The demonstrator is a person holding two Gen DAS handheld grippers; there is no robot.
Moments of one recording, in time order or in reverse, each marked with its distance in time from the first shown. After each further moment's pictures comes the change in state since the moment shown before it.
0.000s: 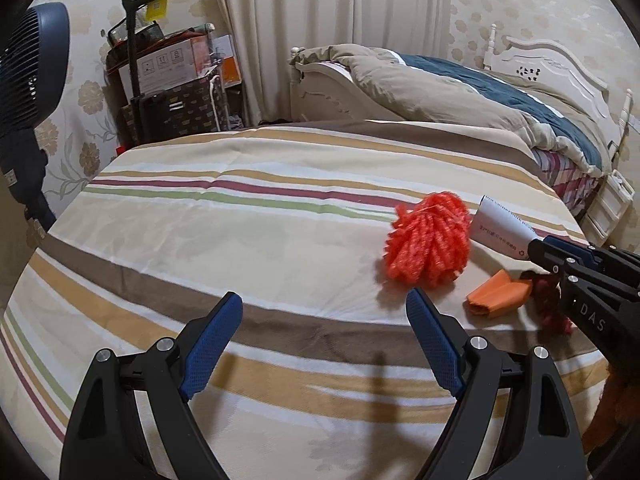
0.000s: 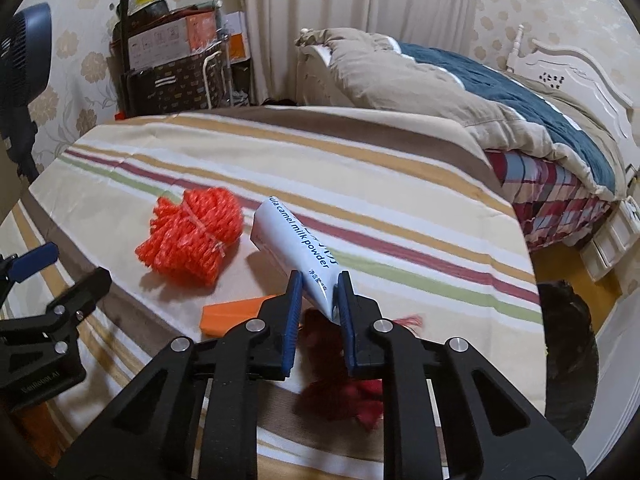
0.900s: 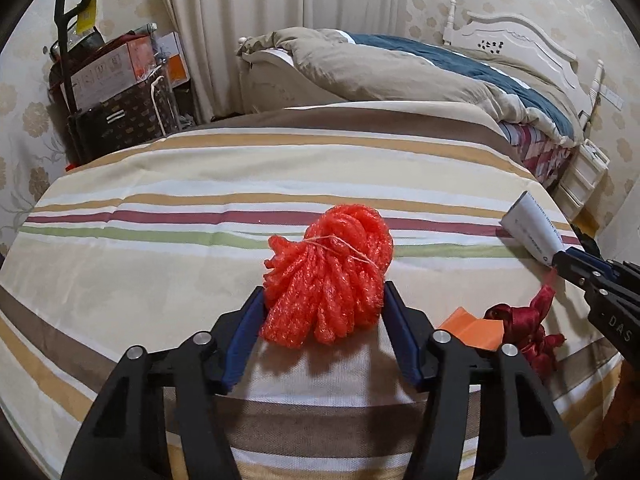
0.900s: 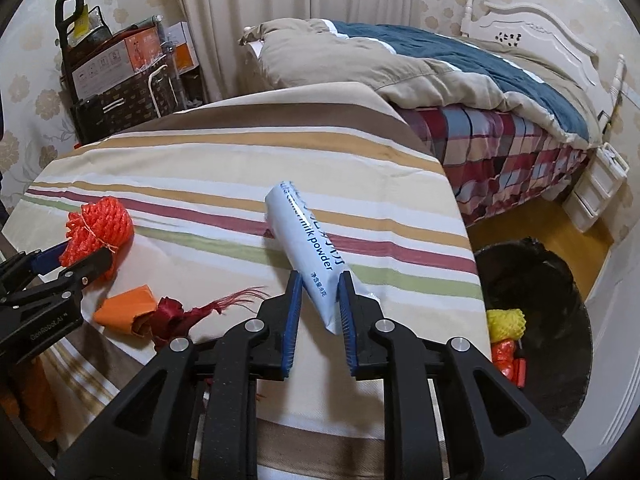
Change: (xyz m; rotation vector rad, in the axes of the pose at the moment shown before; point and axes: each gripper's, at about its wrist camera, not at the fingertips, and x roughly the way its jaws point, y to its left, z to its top) left arm 0.045 -0.054 0.022 0.106 0.050 -0.110; right arm 0.014 -0.088 -0.014 0.150 0.042 -0.061
